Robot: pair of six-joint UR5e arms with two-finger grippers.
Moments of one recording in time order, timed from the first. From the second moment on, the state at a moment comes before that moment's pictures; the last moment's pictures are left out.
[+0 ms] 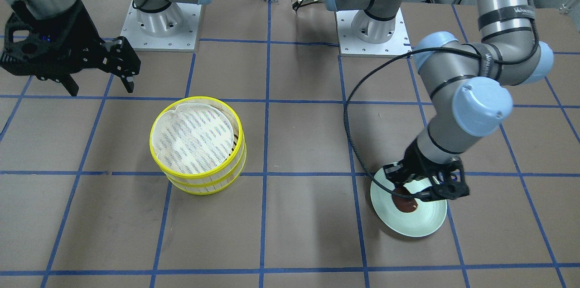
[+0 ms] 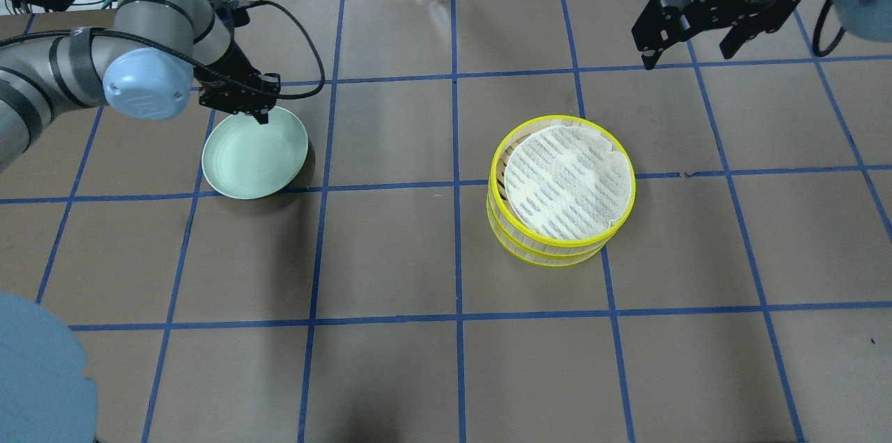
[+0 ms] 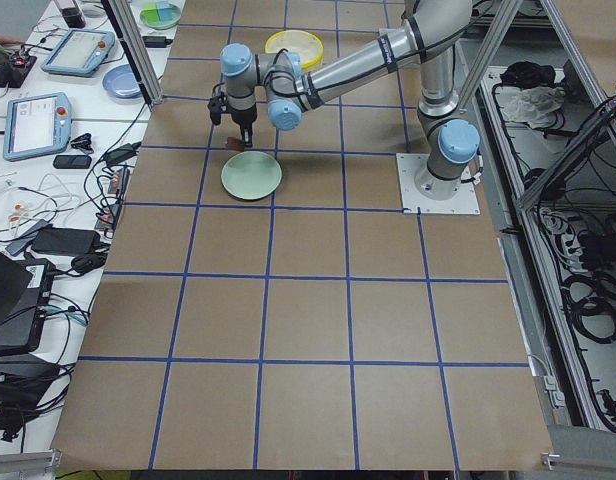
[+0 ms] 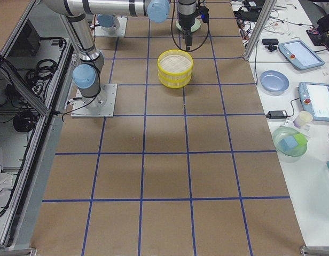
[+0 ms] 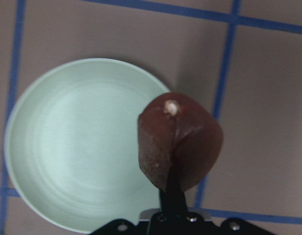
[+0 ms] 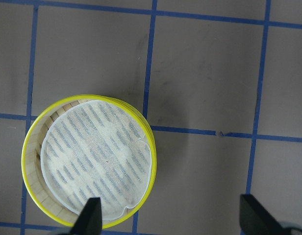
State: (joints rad) left arm -1.51 -1.91 -1.65 -1.10 1.51 -0.09; right arm 1.50 -1.57 1.52 -1.63 -1.56 -0.15
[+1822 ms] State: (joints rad) left arm -2.02 -1.88 -1.65 -0.92 1.33 -0.79; right arm 1.50 -1.59 1.51 -1.59 -1.56 -0.11
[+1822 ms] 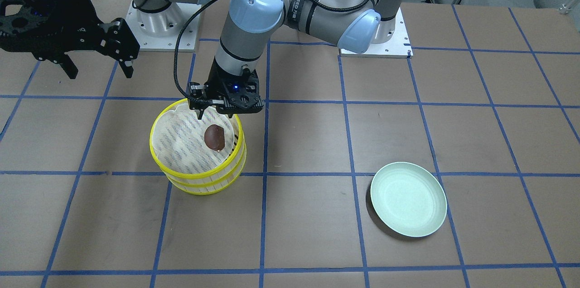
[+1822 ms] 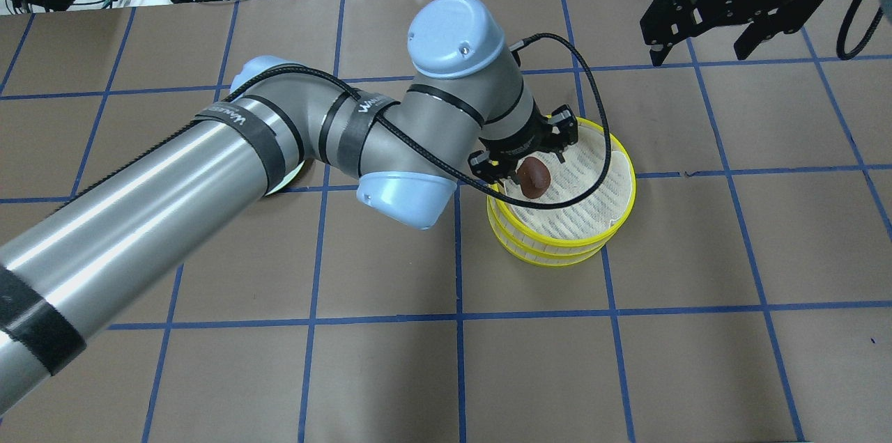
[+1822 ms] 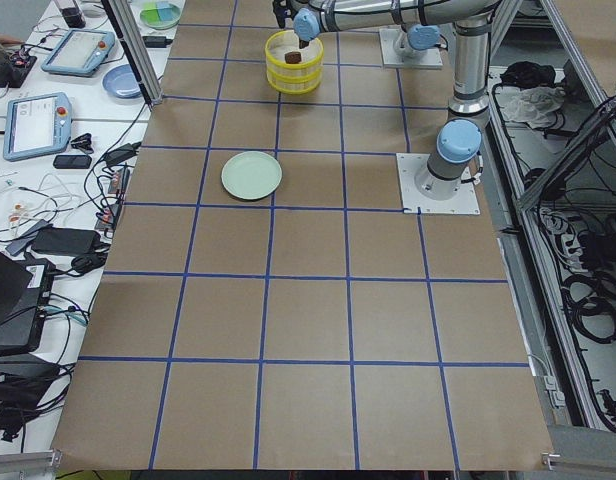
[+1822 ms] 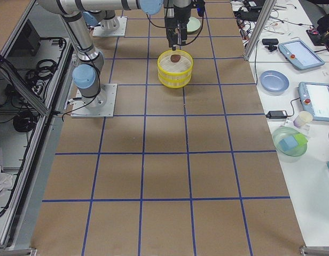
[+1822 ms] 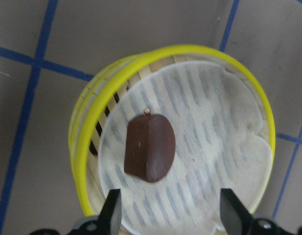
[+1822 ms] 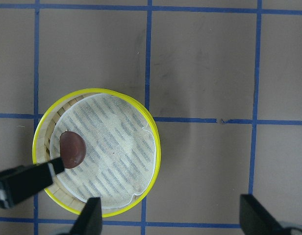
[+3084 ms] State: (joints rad) left arm -1.48 -1.64 -1.61 -1.34 1.56 -0.08; right arm 1.50 -1.59 1.52 -1.59 -1.56 -0.11
